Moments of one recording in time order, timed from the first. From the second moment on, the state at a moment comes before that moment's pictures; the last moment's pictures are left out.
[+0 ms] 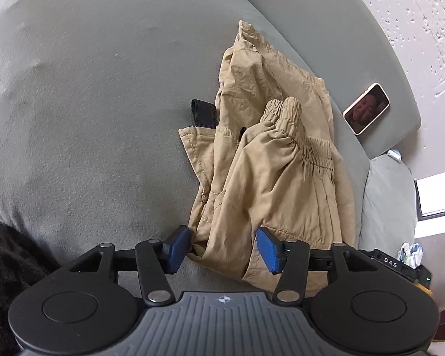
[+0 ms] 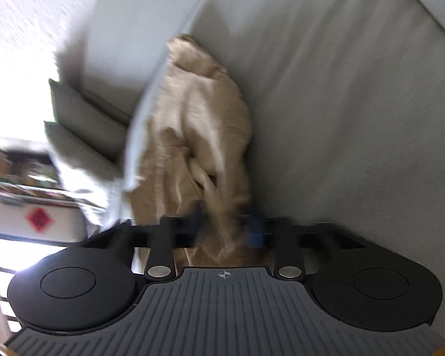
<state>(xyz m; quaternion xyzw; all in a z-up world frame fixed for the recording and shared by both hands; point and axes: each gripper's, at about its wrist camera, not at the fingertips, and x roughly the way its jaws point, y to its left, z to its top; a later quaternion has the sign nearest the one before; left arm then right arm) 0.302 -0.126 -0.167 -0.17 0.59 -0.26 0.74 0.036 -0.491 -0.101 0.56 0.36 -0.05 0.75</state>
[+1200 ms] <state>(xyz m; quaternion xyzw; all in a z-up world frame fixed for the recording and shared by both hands) 0.284 -0.214 -0.141 -0.03 0.57 -0.35 0.74 -0.051 -0.472 -0.055 0.53 0.35 -0.18 0.75</state>
